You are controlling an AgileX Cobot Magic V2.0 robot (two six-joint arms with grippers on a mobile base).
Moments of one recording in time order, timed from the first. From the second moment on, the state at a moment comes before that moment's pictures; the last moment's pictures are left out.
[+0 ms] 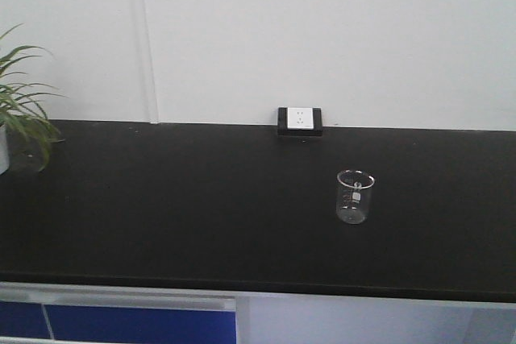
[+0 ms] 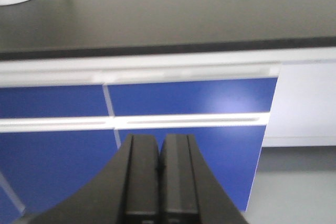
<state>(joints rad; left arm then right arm) -0.07 -0.01 0.03 -0.02 0.01 0.05 0.12 0.70 -0.54 -0.24 0.05 0.19</state>
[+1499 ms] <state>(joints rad) -0.07 -0.01 0.03 -0.02 0.01 0.05 0.12 0.70 -0.54 -0.24 0.06 0.19</state>
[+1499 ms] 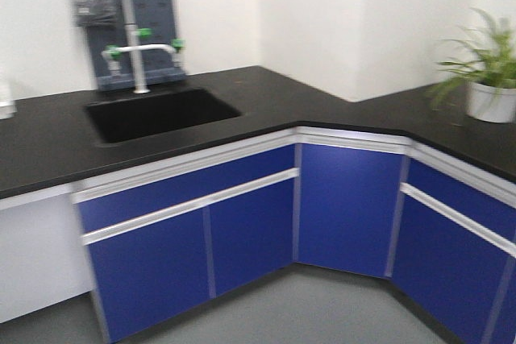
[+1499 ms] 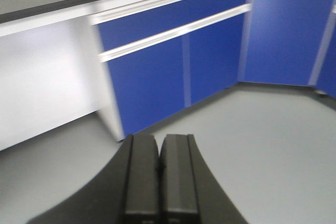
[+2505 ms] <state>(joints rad) -0.07 -0.01 0.03 -0.02 0.01 0.05 0.12 0.70 -0.54 -0.24 0.06 0.19</state>
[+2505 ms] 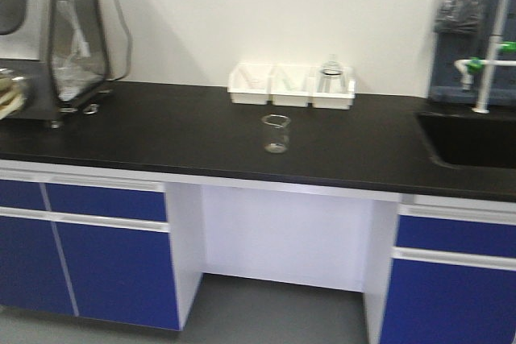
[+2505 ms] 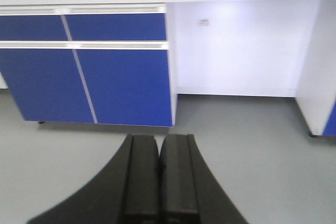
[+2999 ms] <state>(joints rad) -0.07 -0.01 0.03 -0.02 0.01 0.05 0.12 0.70 -0.54 -0.24 0.06 0.19</state>
